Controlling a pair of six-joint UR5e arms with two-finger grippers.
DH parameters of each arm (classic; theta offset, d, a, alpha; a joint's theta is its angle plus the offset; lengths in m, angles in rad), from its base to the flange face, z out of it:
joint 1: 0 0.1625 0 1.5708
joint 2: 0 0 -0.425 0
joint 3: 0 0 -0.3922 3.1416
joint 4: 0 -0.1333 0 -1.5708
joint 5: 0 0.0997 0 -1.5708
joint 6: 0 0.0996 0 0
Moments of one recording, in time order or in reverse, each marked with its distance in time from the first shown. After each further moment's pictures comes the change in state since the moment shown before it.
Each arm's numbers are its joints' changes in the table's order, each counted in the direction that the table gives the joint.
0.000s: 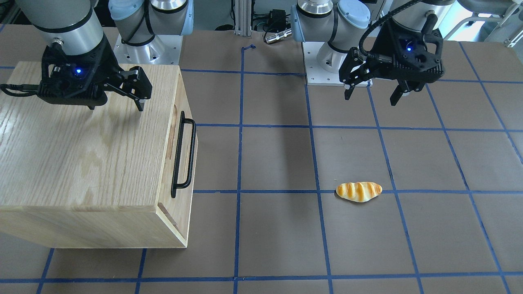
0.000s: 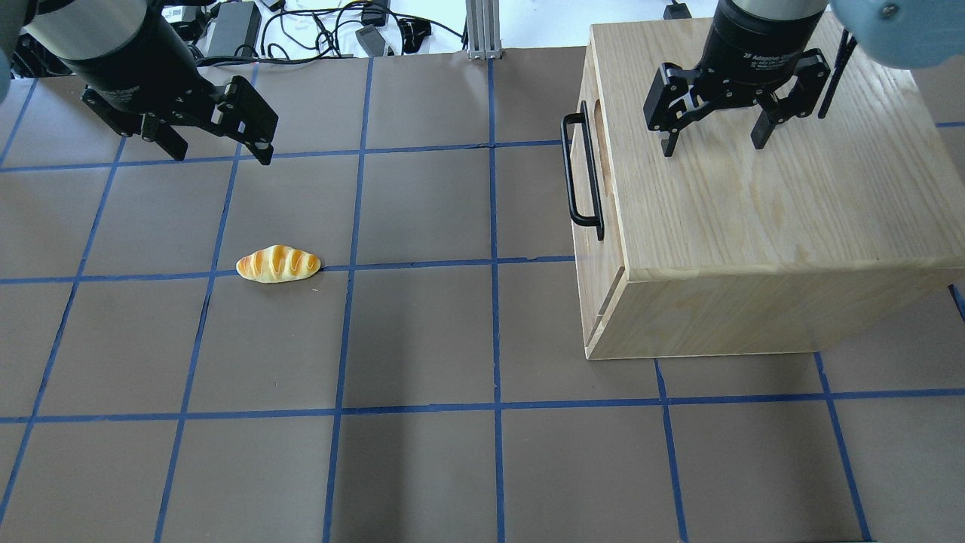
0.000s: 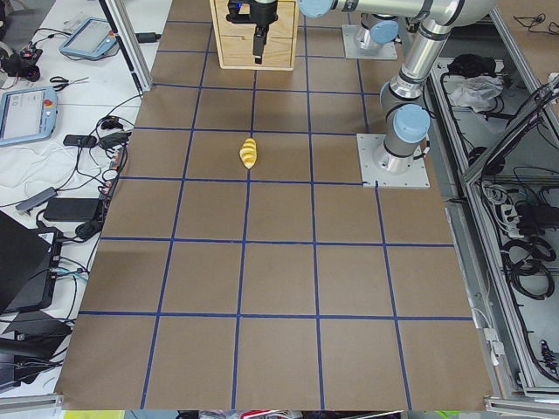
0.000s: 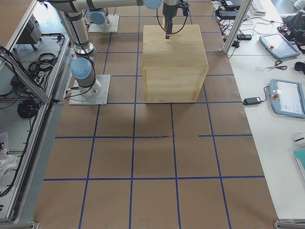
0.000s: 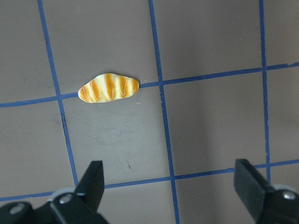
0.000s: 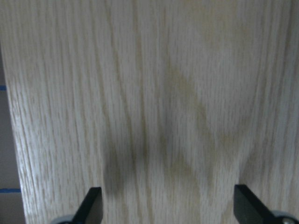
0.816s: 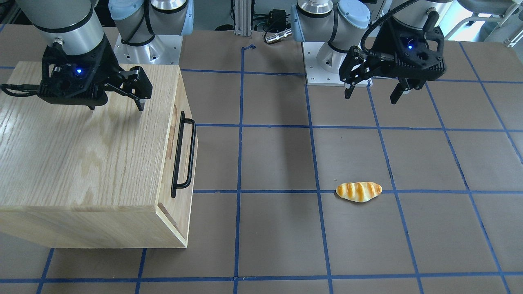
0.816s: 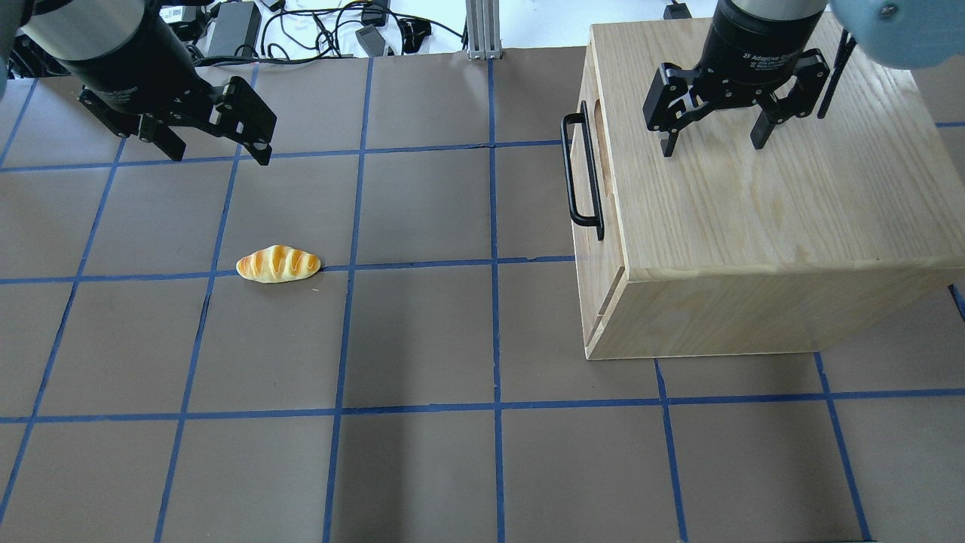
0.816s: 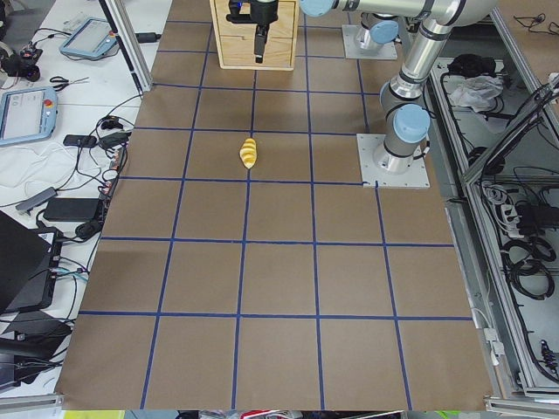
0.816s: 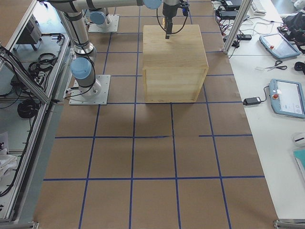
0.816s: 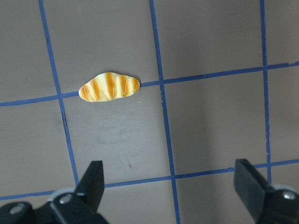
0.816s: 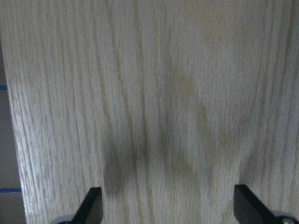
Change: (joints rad) left arm 0.000 0.002 0.002 0.001 -0.004 -0.041; right arm 0.001 0.000 0.000 0.000 0.000 -0.001
